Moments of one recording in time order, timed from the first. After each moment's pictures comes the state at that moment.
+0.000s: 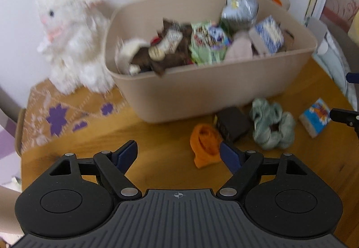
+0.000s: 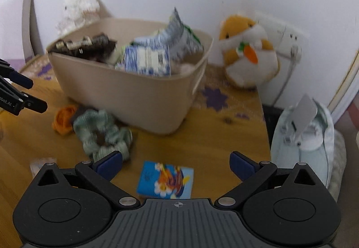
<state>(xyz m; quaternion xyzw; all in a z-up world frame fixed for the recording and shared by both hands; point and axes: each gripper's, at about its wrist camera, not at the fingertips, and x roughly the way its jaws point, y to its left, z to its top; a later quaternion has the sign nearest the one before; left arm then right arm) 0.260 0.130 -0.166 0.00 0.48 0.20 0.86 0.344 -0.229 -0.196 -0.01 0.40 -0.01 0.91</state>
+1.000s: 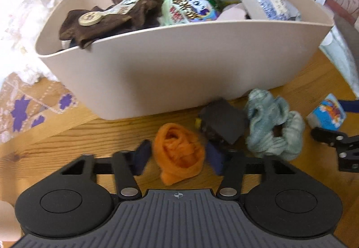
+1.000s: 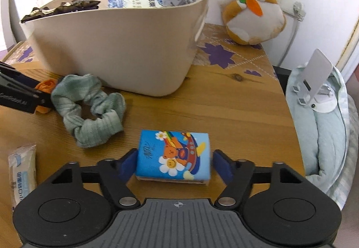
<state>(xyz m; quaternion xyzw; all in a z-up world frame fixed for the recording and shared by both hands) 0.303 0.130 -0.223 -0.03 0.49 0.18 0.85 0.357 -0.219 -0.246 0.03 0.45 -0.03 0.89</state>
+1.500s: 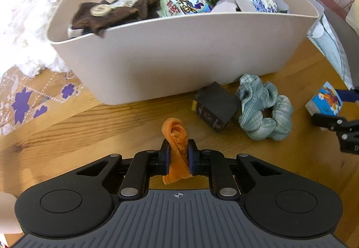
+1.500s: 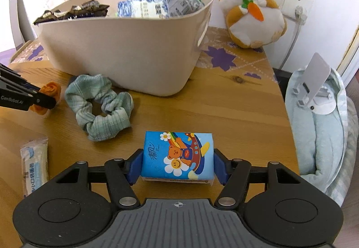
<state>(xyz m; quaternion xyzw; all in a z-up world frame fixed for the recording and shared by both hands) 0.282 0.136 -0.213 -0.02 0.51 0.17 0.85 0.341 -0.222 -0.230 0.02 0.45 -0.02 0.89</state>
